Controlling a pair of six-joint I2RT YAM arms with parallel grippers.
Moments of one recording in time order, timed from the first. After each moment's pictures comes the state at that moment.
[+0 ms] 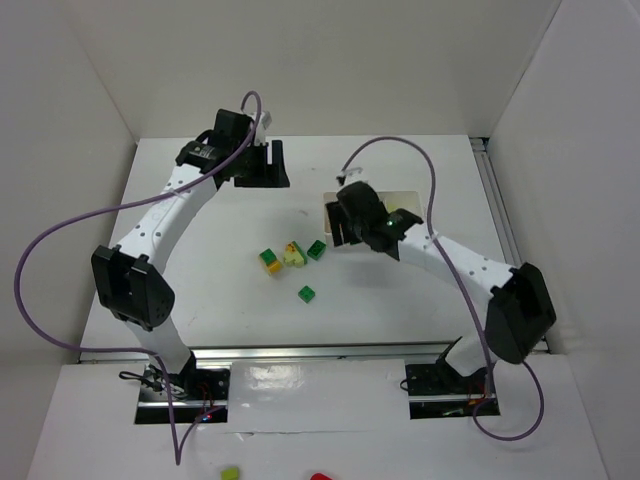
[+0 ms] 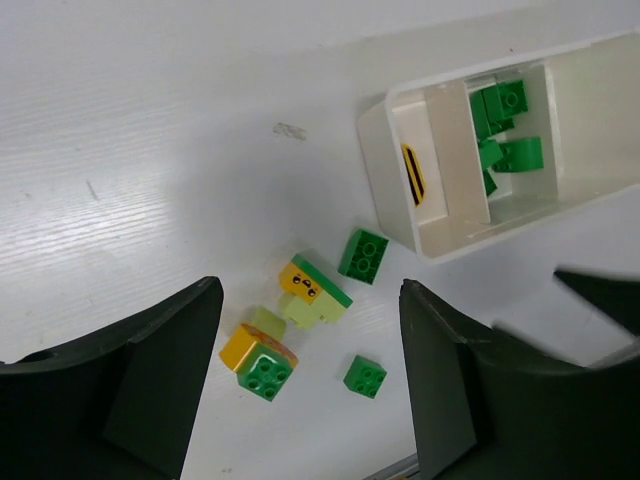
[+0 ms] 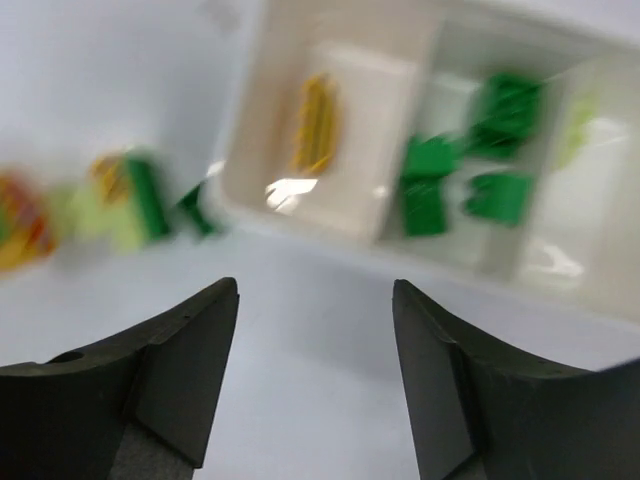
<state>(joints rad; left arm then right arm) -0.34 1.73 1.76 -0.80 0.16 -0.29 0.65 1.53 1.21 -0.45 0.34 0.31</state>
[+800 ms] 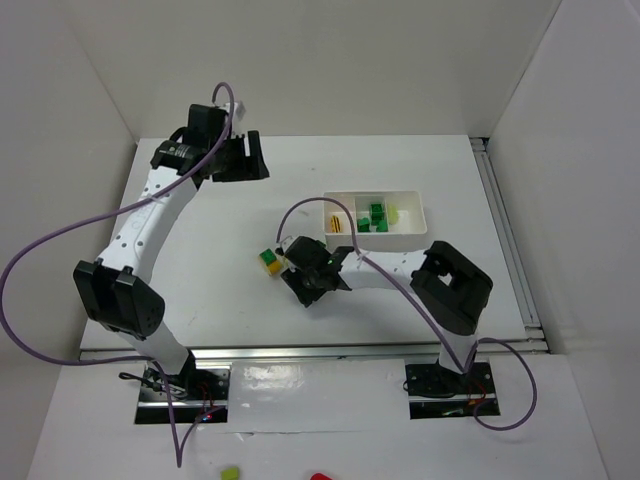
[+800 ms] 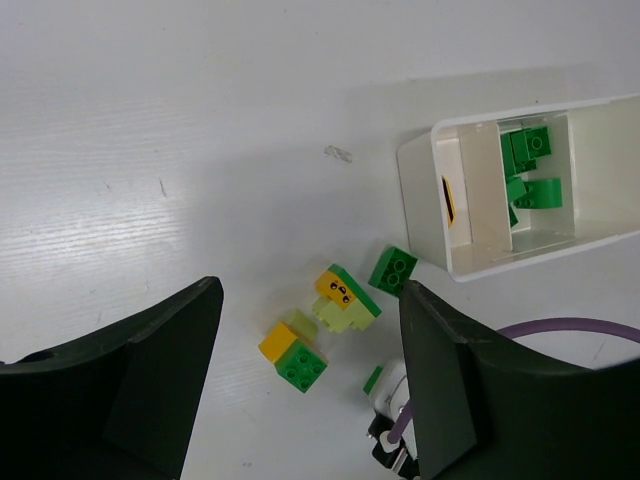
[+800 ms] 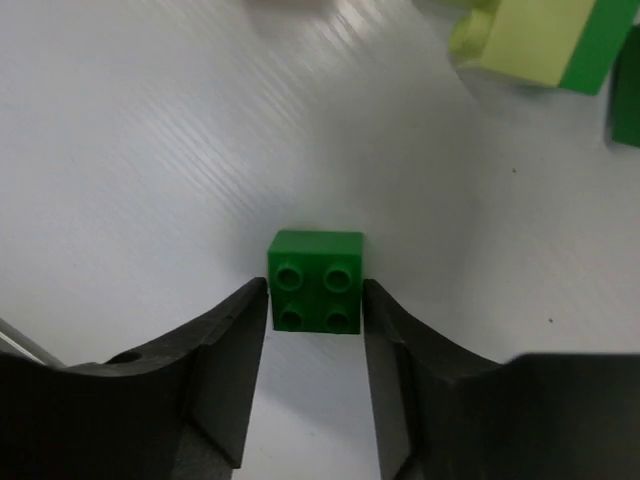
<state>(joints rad) -0.25 1.64 1.74 -0.81 0.11 -0.29 0.97 1.81 1.09 -0.33 0.01 0.21</state>
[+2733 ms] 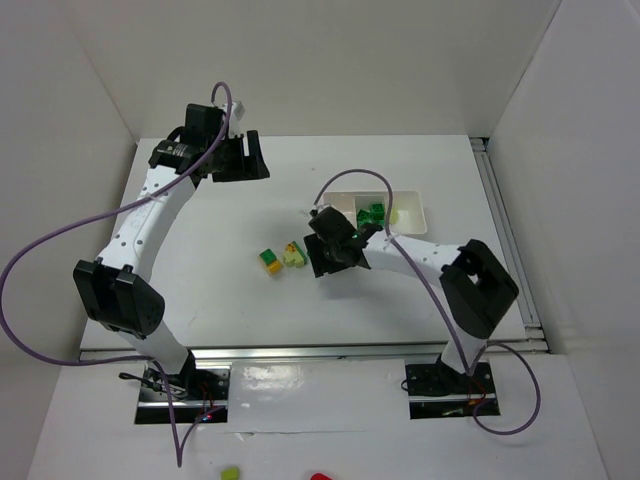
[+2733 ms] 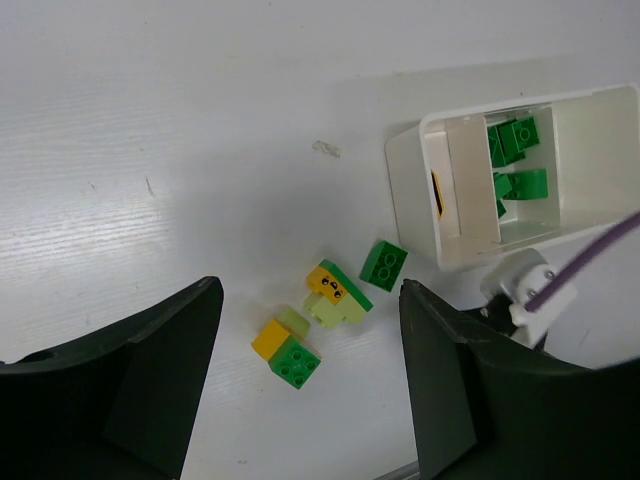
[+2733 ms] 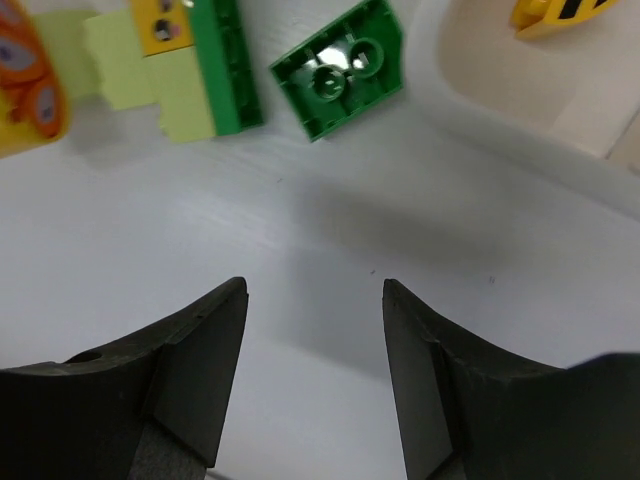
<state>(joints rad) -0.23 1.65 1.74 -0.82 0.17 -0.29 0.80 1.69 1.12 -0.42 0.12 0.42</state>
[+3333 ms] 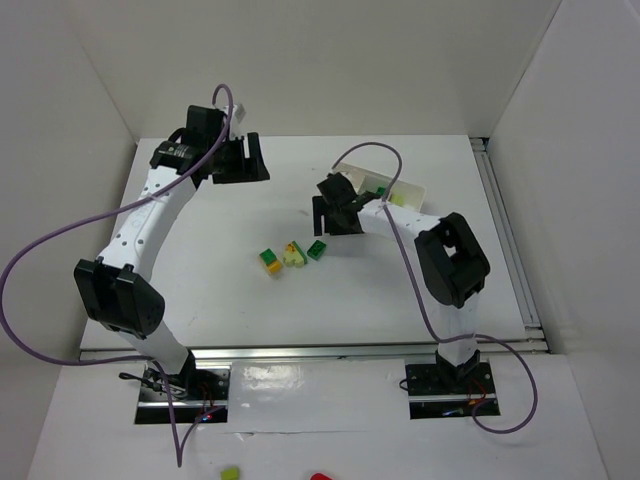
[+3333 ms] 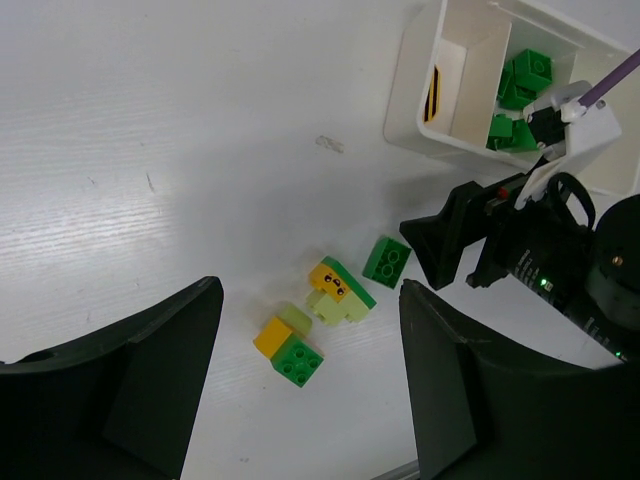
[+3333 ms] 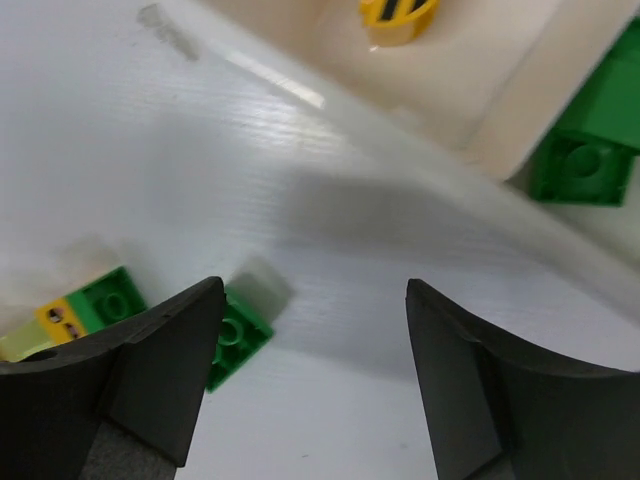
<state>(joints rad) -0.23 1.65 1.74 -0.81 0.17 -0.29 0.60 1.95 1.39 -0.39 0.20 0.46</state>
